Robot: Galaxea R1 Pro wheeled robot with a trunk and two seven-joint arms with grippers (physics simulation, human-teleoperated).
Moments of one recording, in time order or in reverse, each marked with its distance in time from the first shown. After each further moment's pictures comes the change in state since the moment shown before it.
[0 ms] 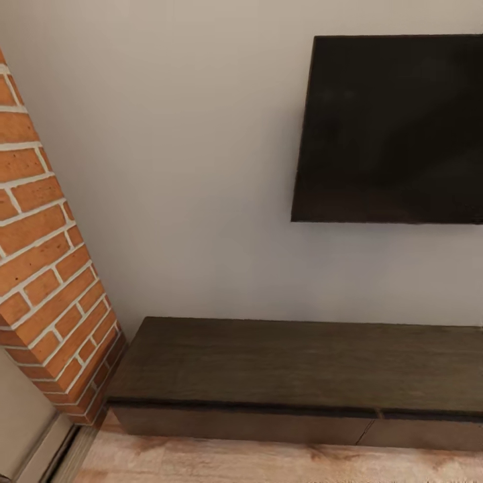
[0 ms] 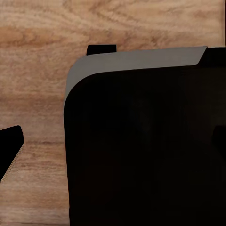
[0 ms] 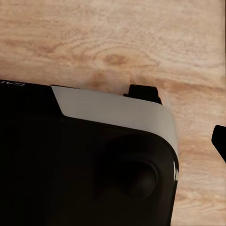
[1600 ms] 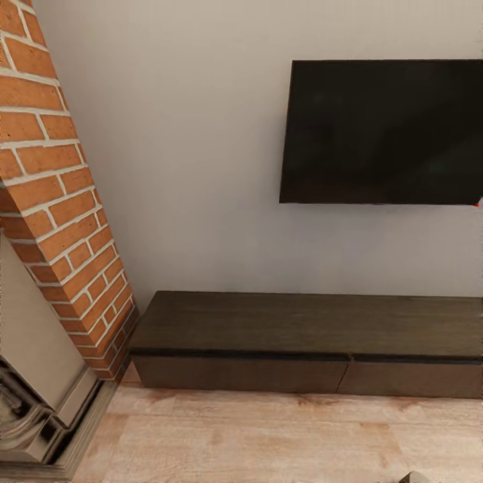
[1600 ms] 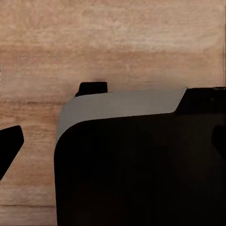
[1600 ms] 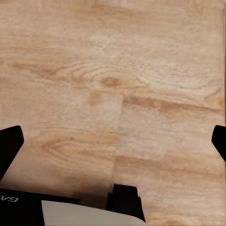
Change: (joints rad) left arm -0.002 -0.017 -0.009 -0.073 -0.003 -0.025 -0.001; right arm -0.131 -0.006 0.006 -0.109 0.005 -0.026 -0.002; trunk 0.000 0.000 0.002
